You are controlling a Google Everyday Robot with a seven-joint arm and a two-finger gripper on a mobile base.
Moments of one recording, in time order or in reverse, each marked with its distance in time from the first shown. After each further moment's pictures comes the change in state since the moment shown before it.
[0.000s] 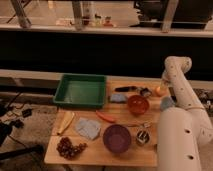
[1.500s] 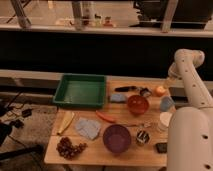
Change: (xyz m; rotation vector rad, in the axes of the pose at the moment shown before) arm 0.010 -0.021 -0.064 0.055 -0.064 0.075
